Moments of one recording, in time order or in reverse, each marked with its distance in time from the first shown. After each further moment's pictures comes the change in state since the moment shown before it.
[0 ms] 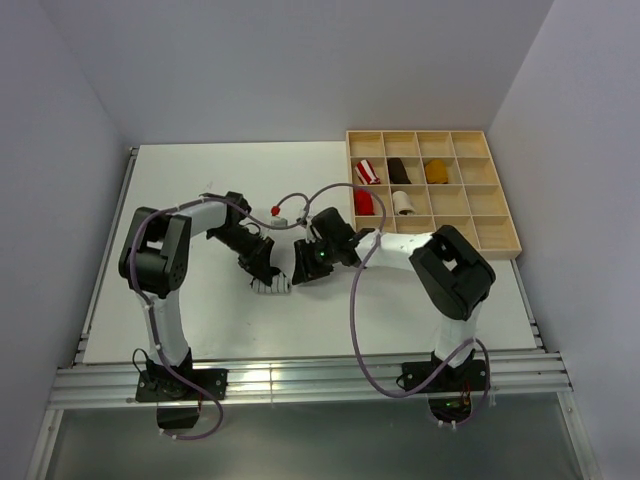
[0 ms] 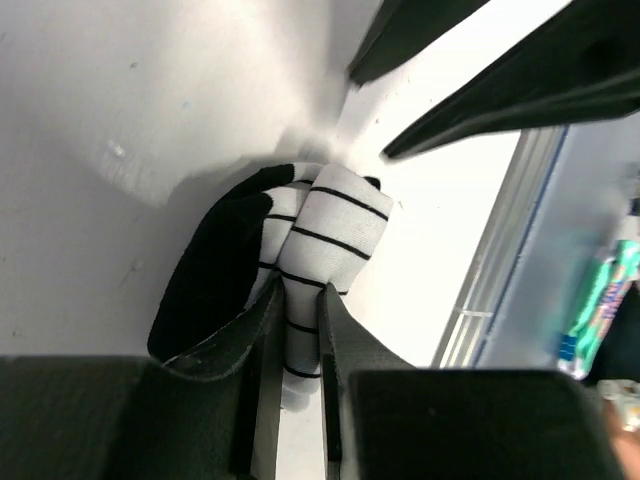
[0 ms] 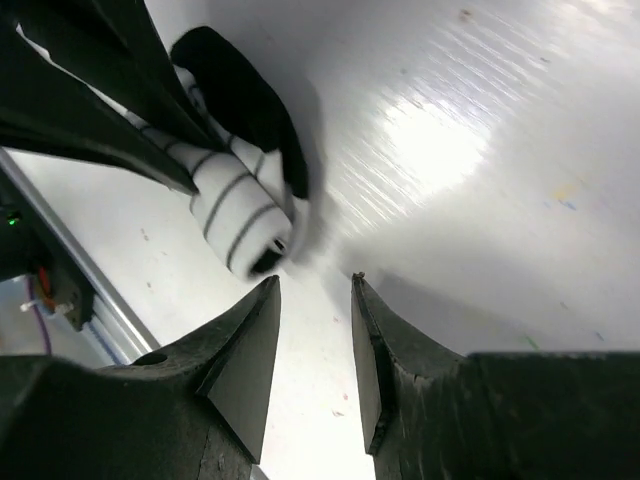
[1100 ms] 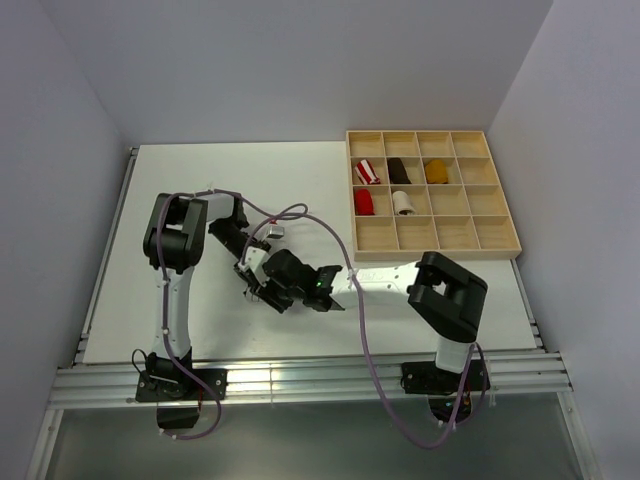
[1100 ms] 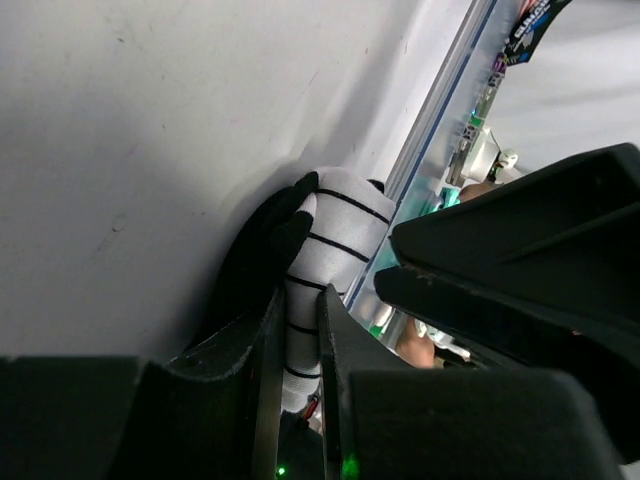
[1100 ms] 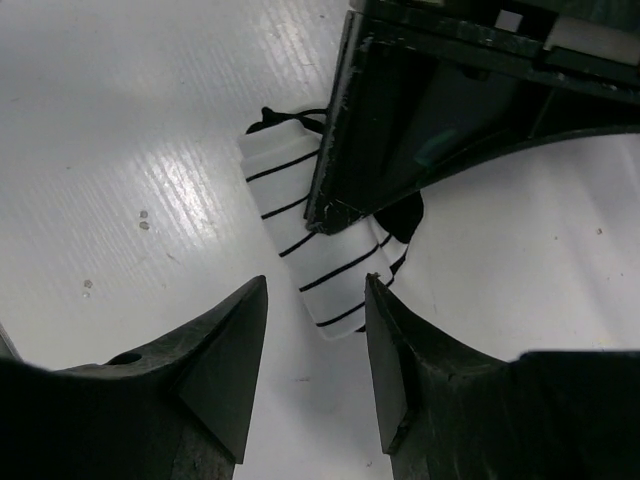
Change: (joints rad) left arm 0.048 0.318 0.249 -0.458 0.049 0.037; right arm 0.399 -0.080 0.001 0.098 0.504 -0.494
